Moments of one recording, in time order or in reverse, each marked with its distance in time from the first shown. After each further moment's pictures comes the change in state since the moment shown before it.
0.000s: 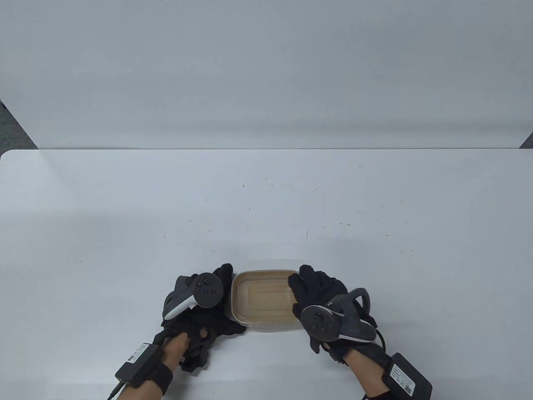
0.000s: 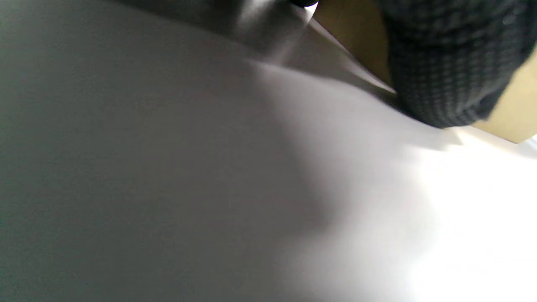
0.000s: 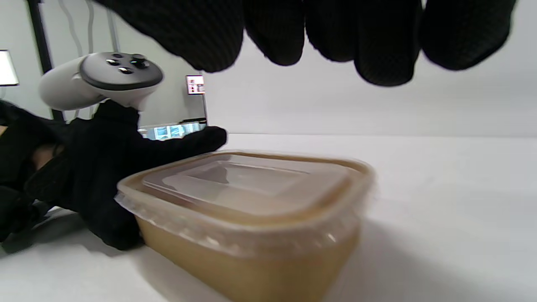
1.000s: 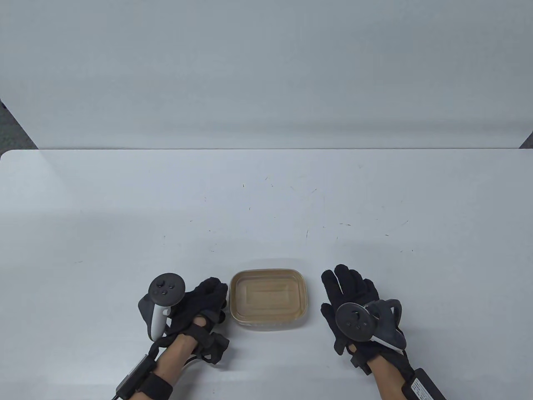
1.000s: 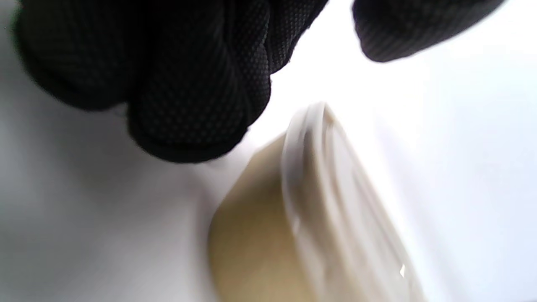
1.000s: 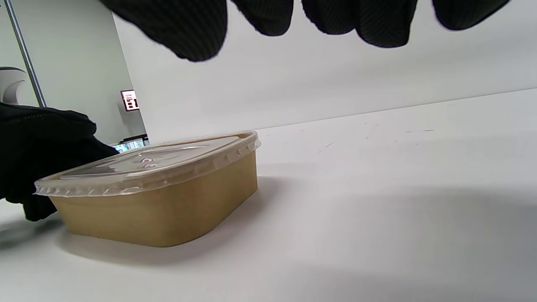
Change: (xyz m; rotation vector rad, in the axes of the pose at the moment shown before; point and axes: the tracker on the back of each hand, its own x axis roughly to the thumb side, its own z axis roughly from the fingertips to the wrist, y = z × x) left_hand -0.028 0.020 0.041 0.434 0.223 0.741; right_hand -0.067 0.013 0.055 -0.001 0.285 -0.106
